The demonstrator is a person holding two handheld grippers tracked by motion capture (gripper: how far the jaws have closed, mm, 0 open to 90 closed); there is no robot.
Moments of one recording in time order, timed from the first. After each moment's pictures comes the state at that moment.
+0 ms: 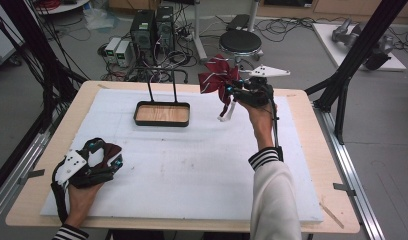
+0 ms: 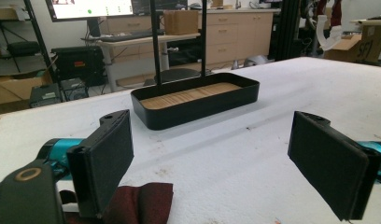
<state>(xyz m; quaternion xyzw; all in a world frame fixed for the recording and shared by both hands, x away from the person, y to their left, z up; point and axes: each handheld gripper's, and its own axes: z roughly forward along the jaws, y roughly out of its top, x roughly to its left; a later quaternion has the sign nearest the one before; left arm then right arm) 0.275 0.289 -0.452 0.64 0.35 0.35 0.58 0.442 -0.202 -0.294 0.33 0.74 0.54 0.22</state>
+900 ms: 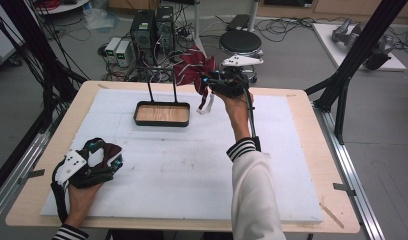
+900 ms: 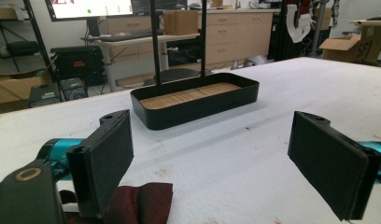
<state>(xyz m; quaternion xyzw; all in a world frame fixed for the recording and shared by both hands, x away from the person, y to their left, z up) 0.275 0.289 -0.452 0.64 0.35 0.35 0.59 0.458 -0.137 -0.277 0.30 0.75 0.56 0.21</state>
